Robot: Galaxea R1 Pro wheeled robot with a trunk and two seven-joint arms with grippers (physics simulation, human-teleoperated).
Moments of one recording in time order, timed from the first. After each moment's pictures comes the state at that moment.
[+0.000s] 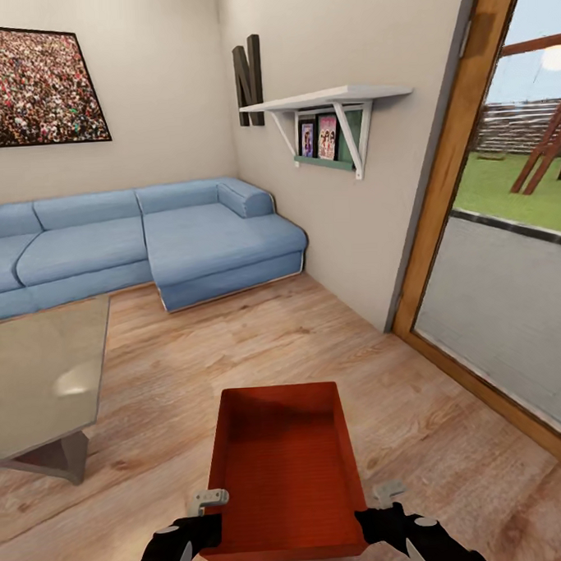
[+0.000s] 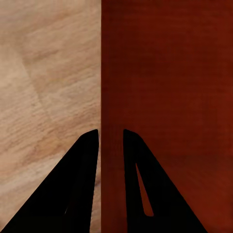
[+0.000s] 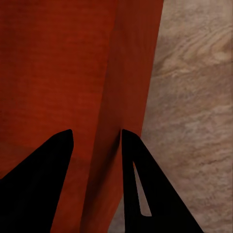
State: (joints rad) left arm -0.32 -0.07 0.06 -0.72 -0.03 0.38 -0.02; right arm -0.47 0.00 0.02 -0.35 0.06 0.07 0.27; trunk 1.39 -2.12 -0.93
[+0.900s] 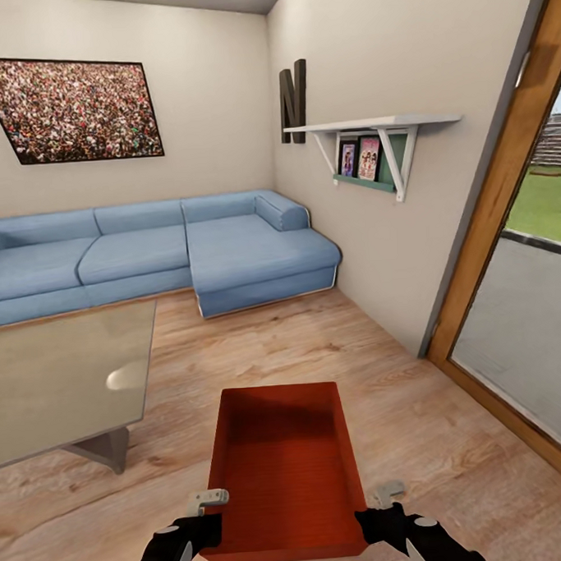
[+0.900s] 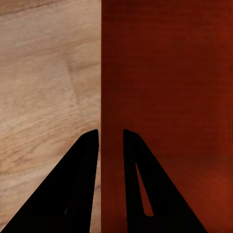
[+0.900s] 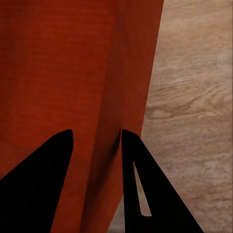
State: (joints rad) left arm -0.32 -0.07 0.06 -0.73 -0.03 0.38 -0.02; right arm -0.47 0.00 0.02 -0.34 0.06 0.07 0.27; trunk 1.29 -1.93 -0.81
